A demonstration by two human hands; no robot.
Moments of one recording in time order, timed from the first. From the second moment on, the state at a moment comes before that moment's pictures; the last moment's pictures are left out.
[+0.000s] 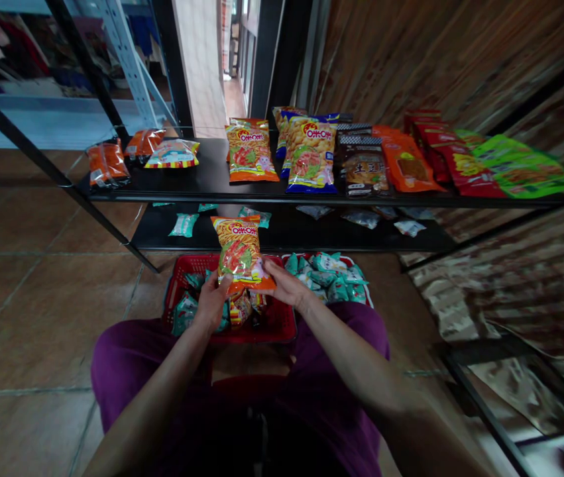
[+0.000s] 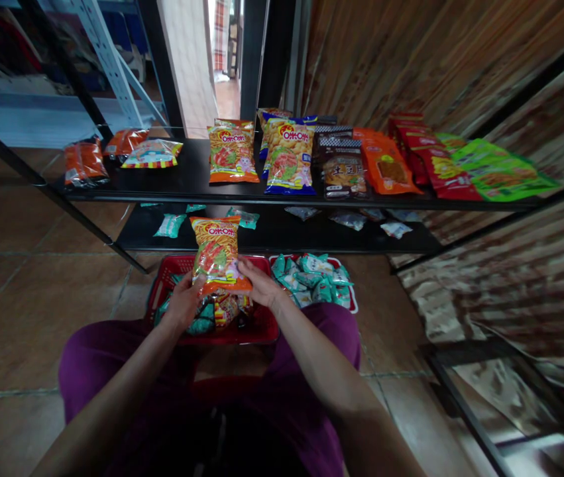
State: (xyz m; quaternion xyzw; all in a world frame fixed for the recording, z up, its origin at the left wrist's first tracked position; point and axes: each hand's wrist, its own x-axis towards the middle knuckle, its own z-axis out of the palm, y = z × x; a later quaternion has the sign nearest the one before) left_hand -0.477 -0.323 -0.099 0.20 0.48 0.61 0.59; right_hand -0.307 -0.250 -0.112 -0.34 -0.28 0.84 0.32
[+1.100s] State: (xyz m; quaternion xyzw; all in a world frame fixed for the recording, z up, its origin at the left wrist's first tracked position) left_hand -0.484 -0.327 -0.071 0.33 0.47 0.57 0.59; right_hand -0.292 -0.264 -0.094 -0.33 -0.36 0.78 0.39
